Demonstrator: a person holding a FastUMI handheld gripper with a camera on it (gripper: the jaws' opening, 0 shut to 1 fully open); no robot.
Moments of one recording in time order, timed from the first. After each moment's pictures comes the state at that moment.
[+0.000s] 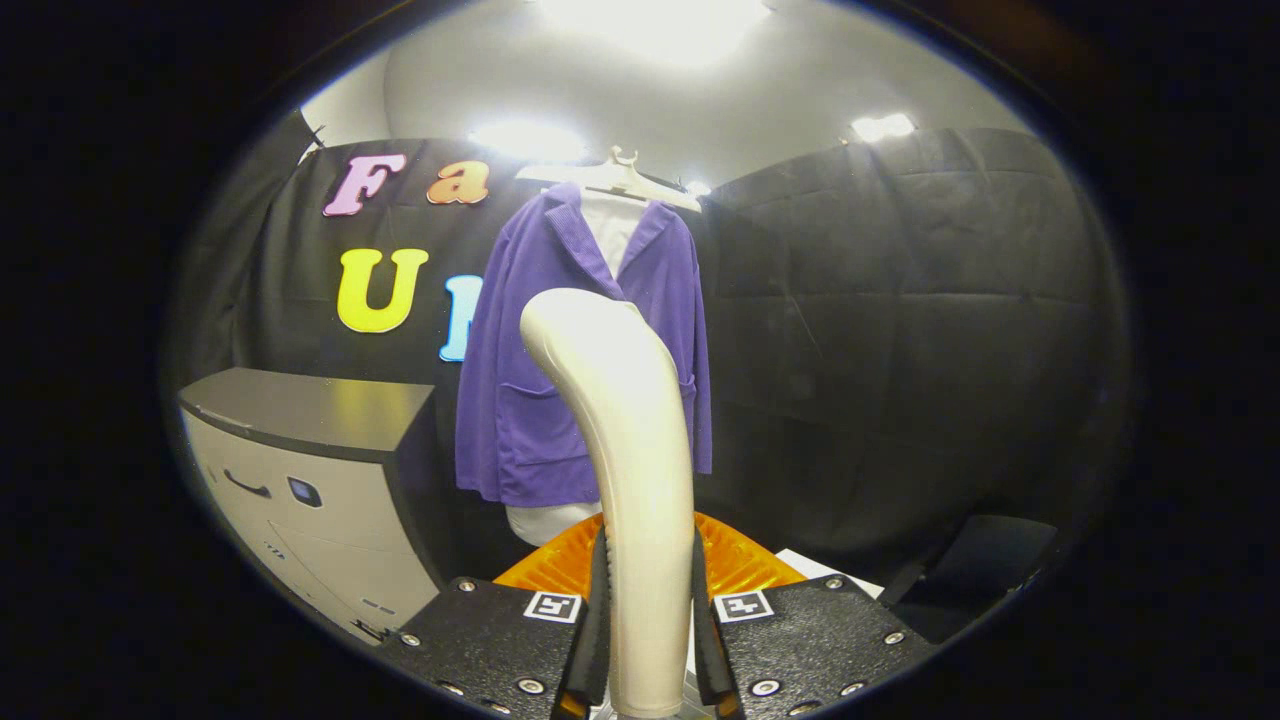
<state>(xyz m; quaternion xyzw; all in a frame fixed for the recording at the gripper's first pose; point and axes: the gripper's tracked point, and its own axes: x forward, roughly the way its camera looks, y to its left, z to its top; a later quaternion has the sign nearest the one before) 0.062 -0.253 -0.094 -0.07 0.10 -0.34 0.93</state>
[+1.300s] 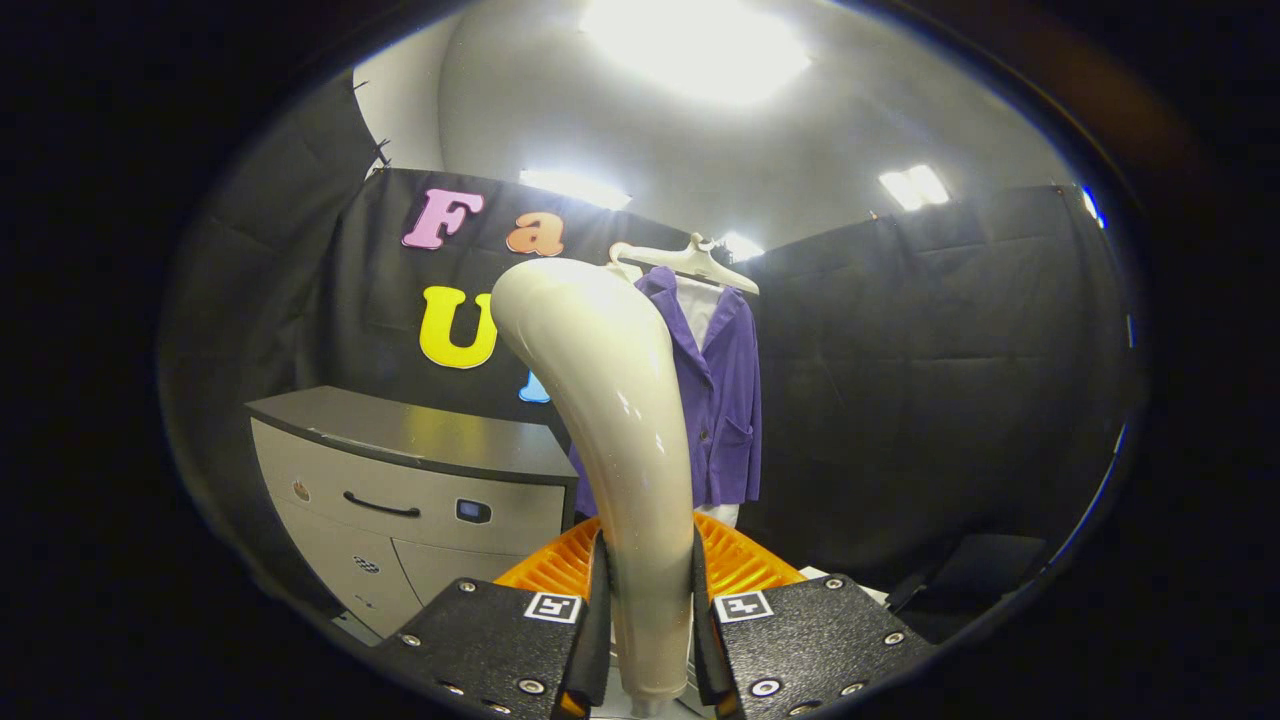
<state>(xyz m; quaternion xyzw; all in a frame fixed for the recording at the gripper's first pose) 0.035 -0.064 -0.062 -0.11 0.05 -0.31 0.94</state>
